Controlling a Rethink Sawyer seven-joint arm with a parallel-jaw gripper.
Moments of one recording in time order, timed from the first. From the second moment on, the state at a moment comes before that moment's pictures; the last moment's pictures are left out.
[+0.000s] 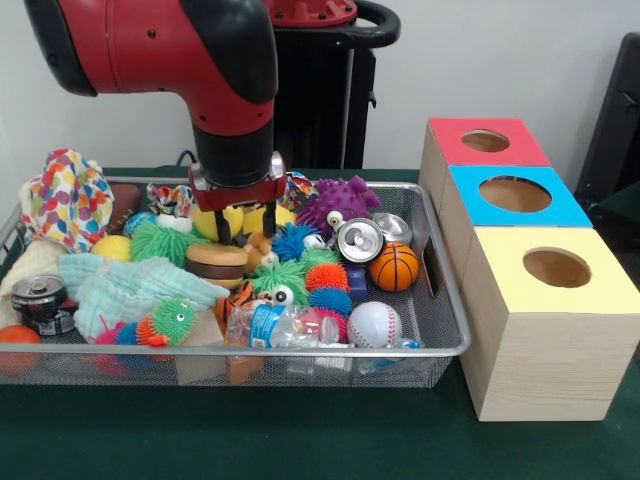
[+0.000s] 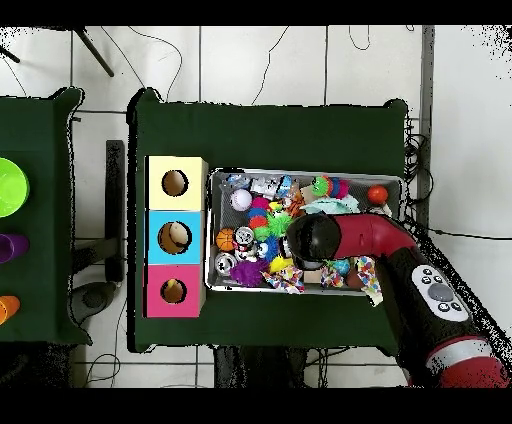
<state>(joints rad) -0.68 -0.52 0.40 1.66 -0.59 0.79 1.57</state>
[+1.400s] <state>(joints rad) -0.76 -0.49 0.41 1.66 -0.43 0.79 1.57</state>
